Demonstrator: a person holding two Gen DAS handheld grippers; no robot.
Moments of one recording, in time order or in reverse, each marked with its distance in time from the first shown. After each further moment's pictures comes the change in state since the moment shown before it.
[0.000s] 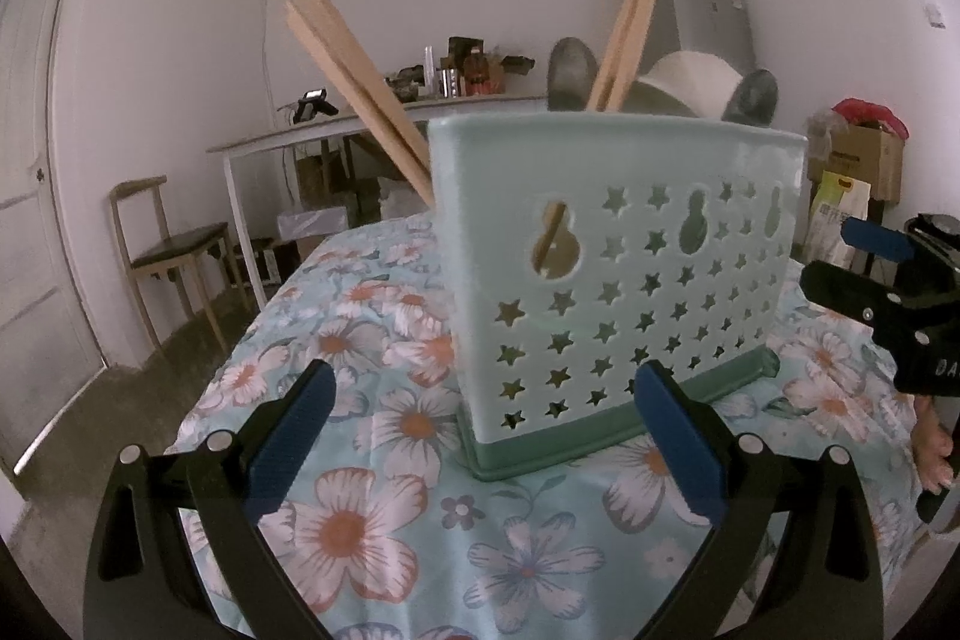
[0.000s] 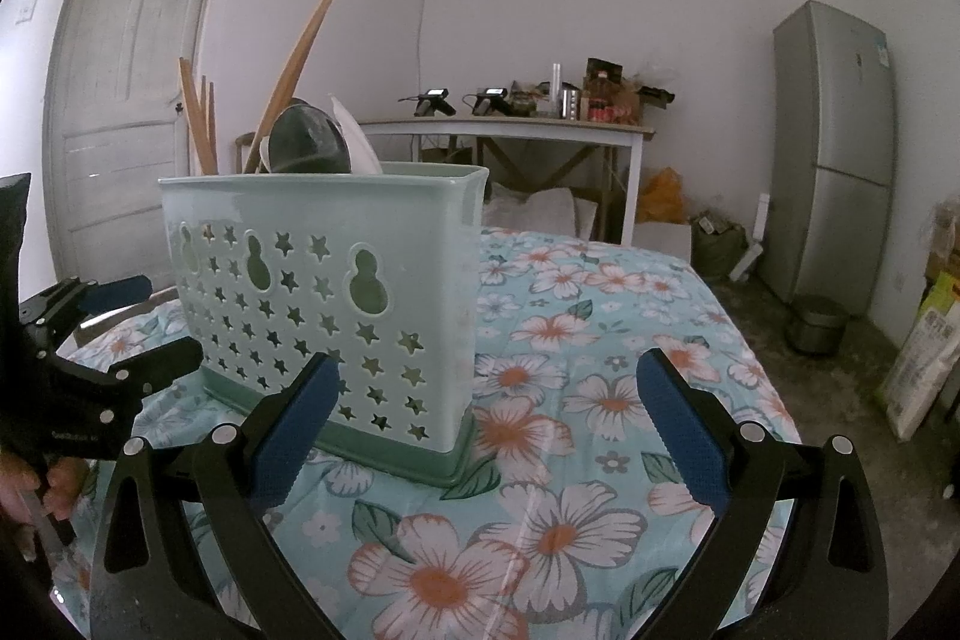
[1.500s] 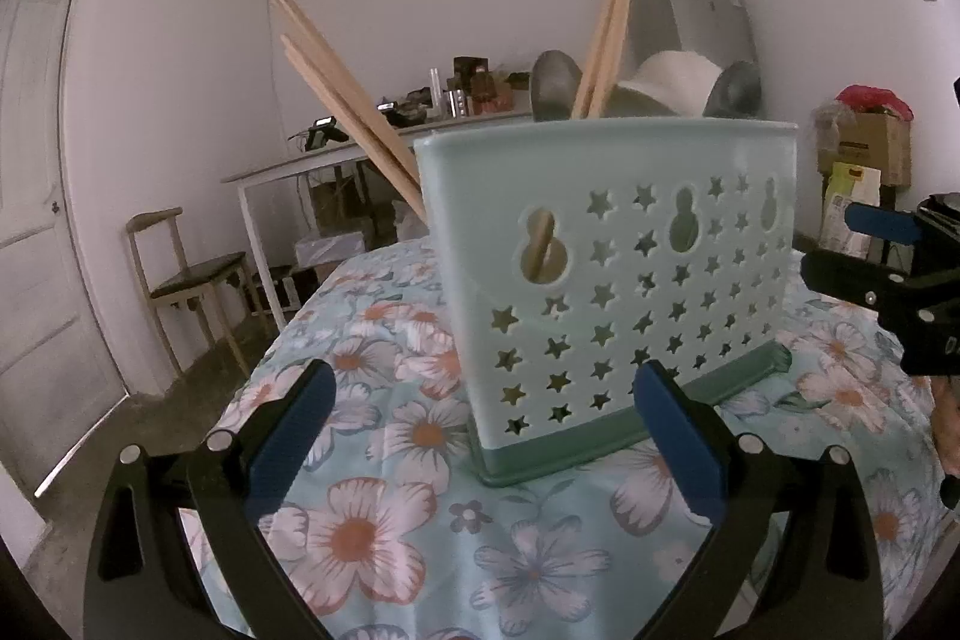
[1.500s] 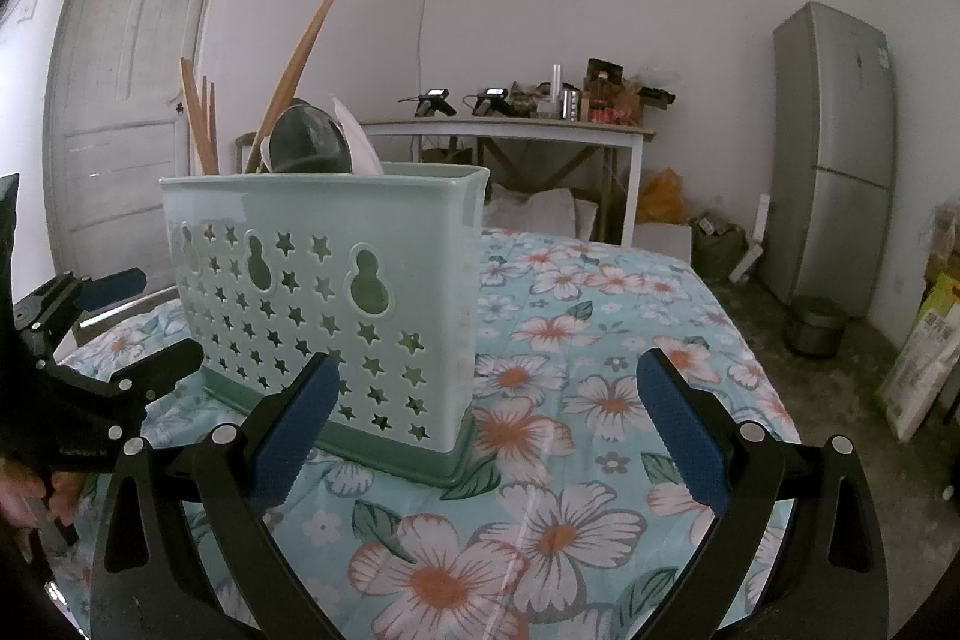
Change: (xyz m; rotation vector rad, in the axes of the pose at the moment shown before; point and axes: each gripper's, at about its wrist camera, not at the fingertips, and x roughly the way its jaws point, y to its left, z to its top) left arm 0.008 -0.023 -0.009 0.068 -0.056 0.057; right arm -0.006 0.001 0.004 0.000 0.001 -0.004
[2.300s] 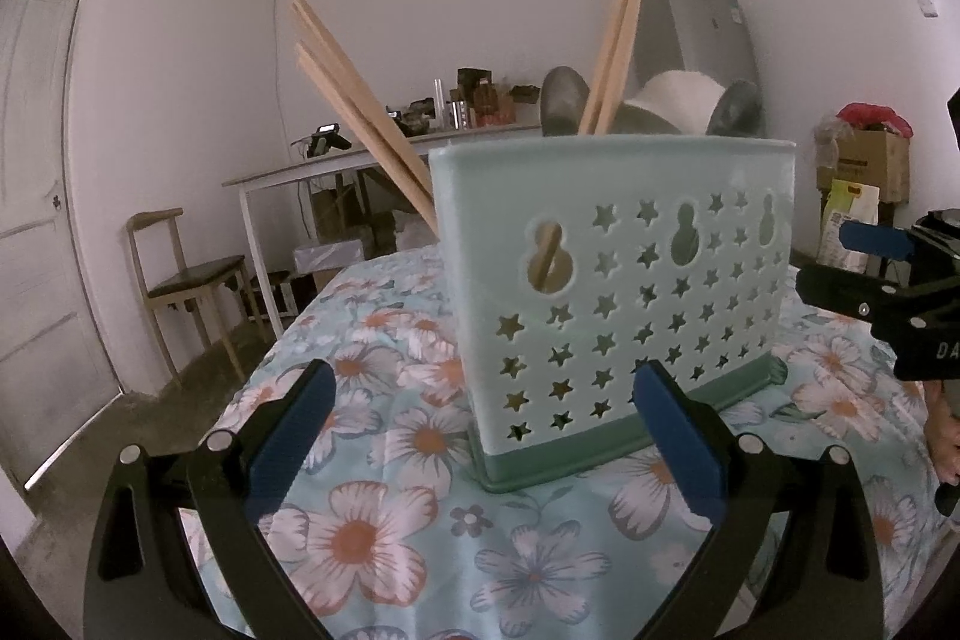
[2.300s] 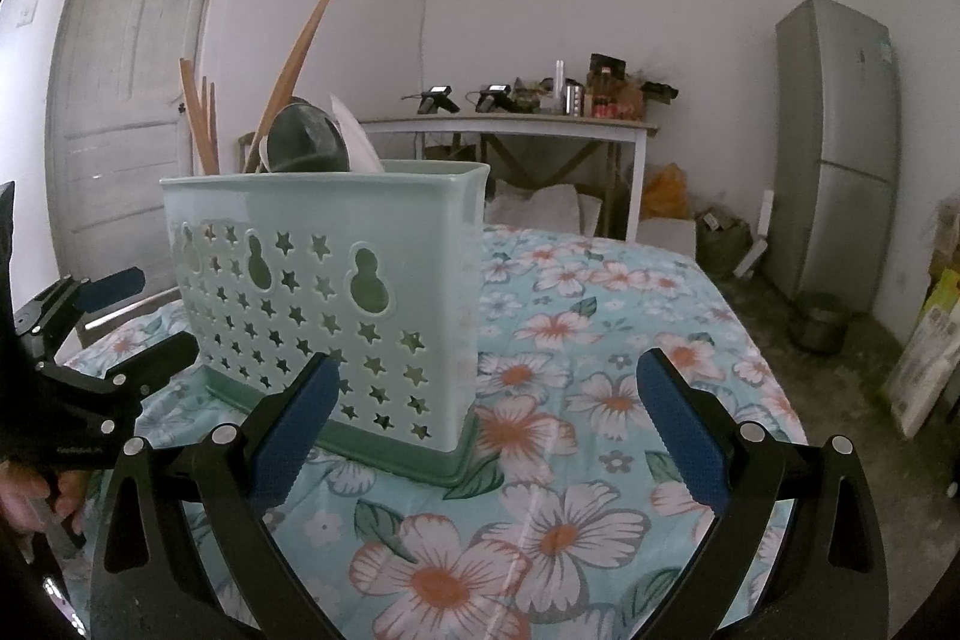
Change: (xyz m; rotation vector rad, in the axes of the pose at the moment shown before) left arm -0.007 -0.004 -0.005 -0.018 -0.033 0.001; right arm 0.005 0.000 -0.001 0.002 0.006 0.012
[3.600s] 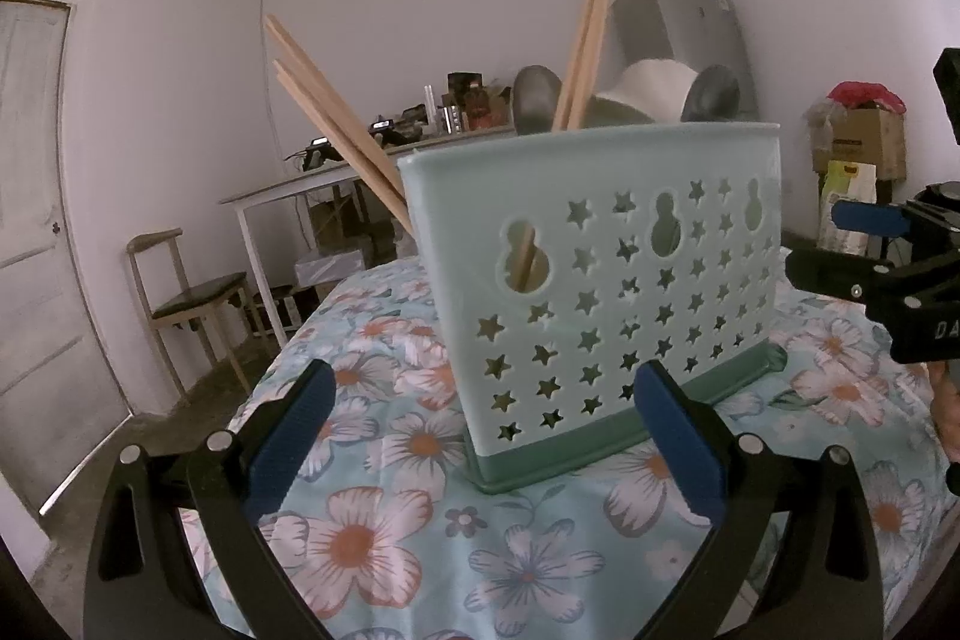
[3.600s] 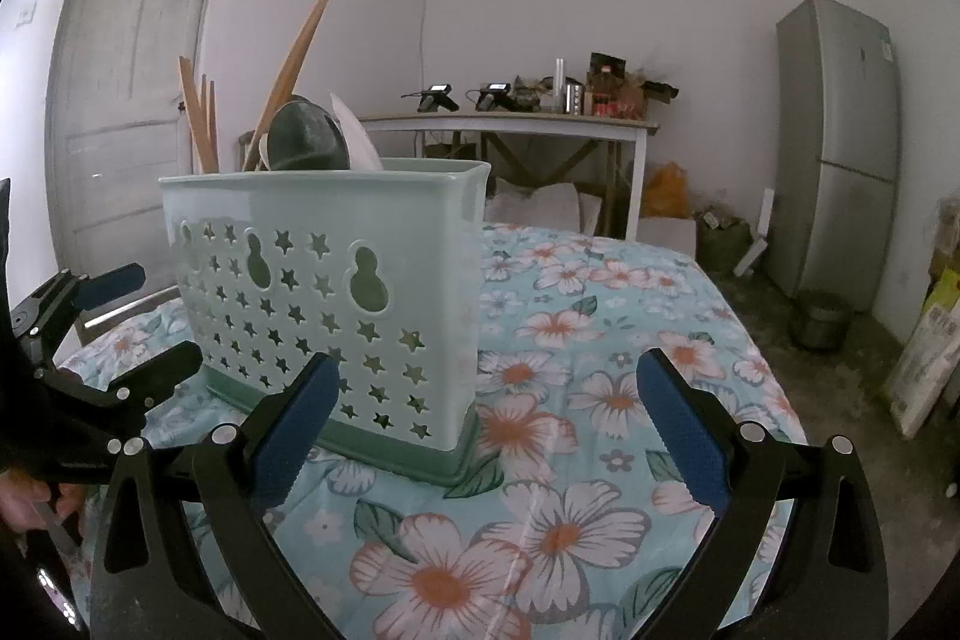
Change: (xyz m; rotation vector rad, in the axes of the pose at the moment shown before) left arm -0.007 -0.012 -0.001 0.055 -0.014 0.005; right arm 0.005 0.001 0.001 -0.003 0.005 -0.002
